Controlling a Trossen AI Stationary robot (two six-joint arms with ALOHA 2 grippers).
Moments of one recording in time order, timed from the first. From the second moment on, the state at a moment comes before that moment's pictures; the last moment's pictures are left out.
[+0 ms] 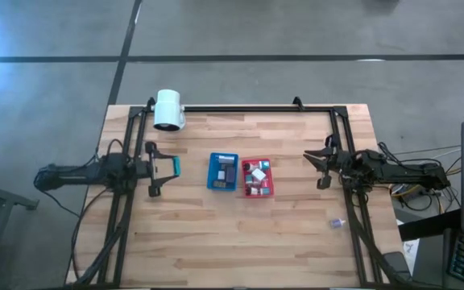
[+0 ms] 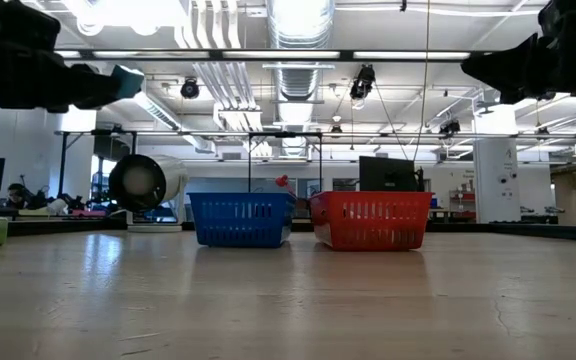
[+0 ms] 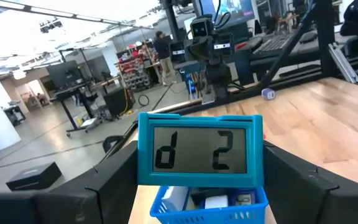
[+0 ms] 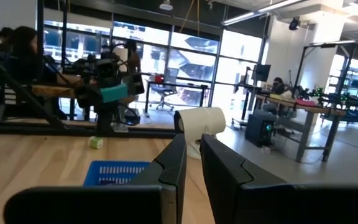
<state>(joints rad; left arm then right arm) -0.01 0.00 0.02 0.00 -0.11 0.33 -0.01 0.08 0.04 0.22 0.24 -0.15</state>
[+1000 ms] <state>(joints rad) 0.12 0.38 0.33 0.03 -0.14 0.10 -0.01 0.08 0.04 0.23 0.25 -0.13</state>
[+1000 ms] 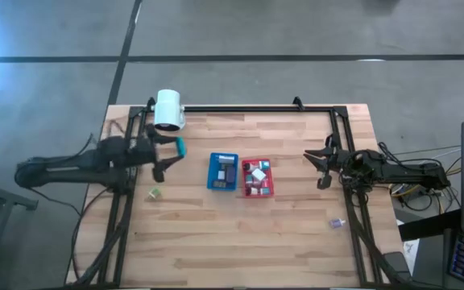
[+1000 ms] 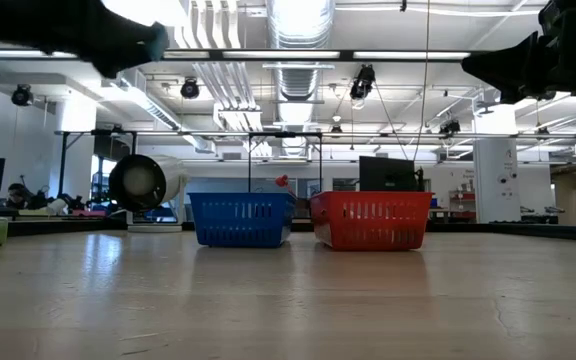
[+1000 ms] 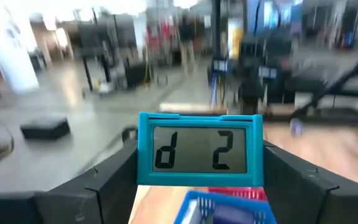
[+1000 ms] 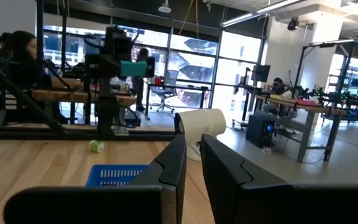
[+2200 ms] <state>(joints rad) 0.15 1.76 1.05 -0.42 0.15 0.24 -0.01 0.08 0.04 0.22 0.25 -0.13</state>
